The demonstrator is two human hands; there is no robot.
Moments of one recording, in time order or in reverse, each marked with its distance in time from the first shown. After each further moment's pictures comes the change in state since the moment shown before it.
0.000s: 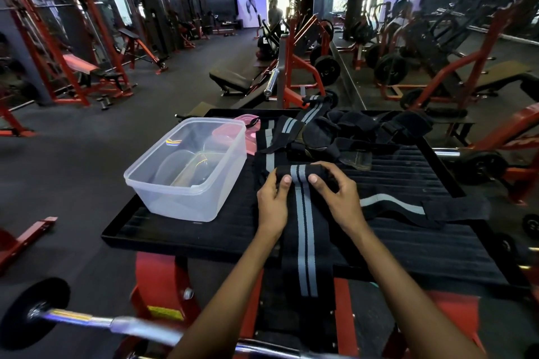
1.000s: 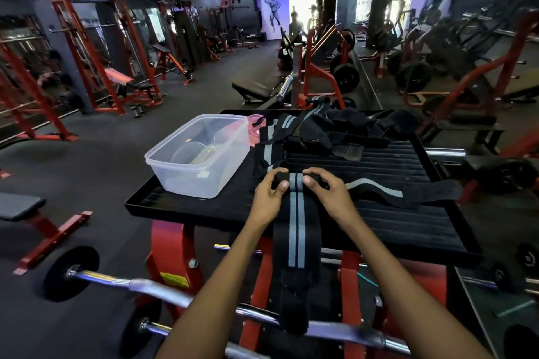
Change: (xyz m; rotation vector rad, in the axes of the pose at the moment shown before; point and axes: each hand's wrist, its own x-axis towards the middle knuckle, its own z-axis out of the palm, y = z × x) left_hand -0.049 0.020 0.002 0.254 -0.124 -0.077; right_hand -0.038 -0.002 -0.030 -0.027 -0.132 0.135
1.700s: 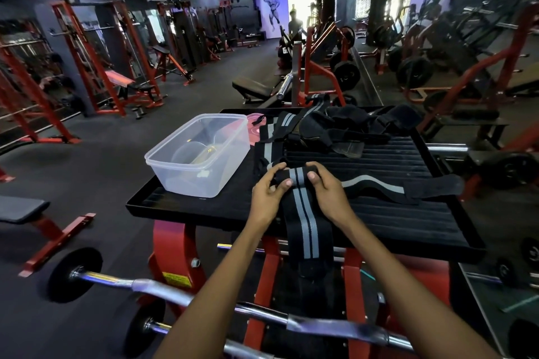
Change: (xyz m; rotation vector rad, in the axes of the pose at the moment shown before) left_hand -0.006 0.010 0.002 -0.157 0.039 -0.051; right_hand 0.001 0.004 0.009 -0.037 0.006 -0.004
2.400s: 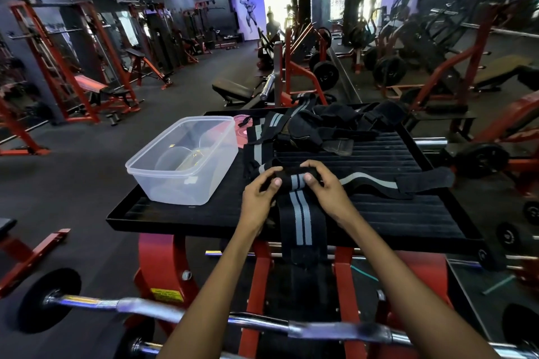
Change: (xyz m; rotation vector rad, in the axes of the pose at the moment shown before) left_hand 0.007 -0.009 -0.006 -0.097 -0.044 0.010; right_hand 0.001 0.003 -0.005 0.040 0.006 0.019
